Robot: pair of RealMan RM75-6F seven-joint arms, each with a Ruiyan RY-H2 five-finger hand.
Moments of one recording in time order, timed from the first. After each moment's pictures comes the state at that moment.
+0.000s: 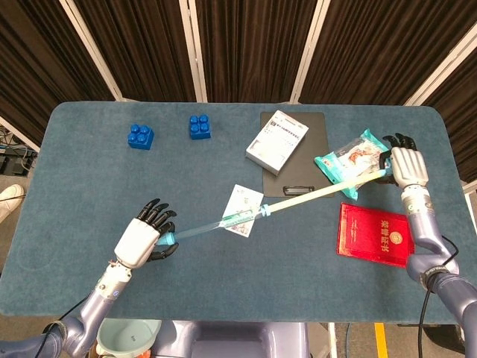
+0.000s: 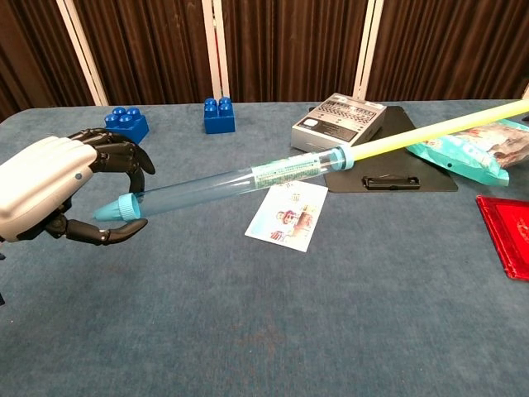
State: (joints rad) left arm -0.47 -1.80 -0.01 -1.04 1.72 1.48 0.04; right arm 0.68 -1.54 0.23 -0.64 -1.25 0.78 0.38
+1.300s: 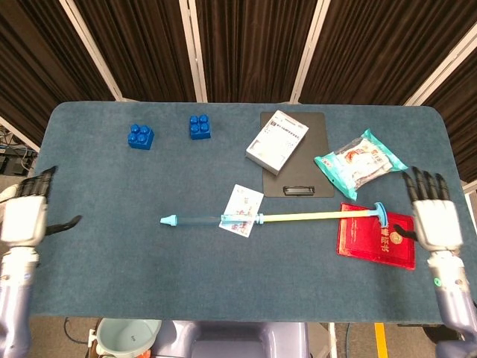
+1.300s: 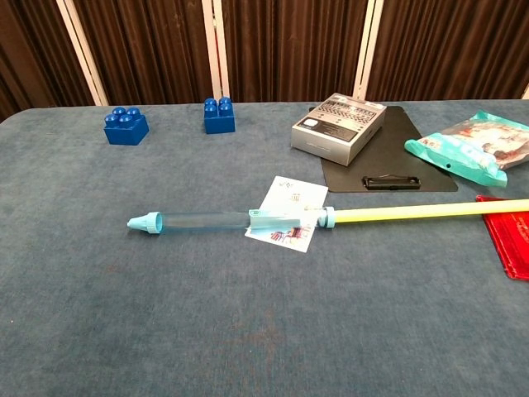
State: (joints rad) left arm -0.27 -1.29 -0.17 -1.47 1.25 1.40 0.14; right arm 0.29 -1.18 0.13 -1.46 -1.29 1.38 -0.24
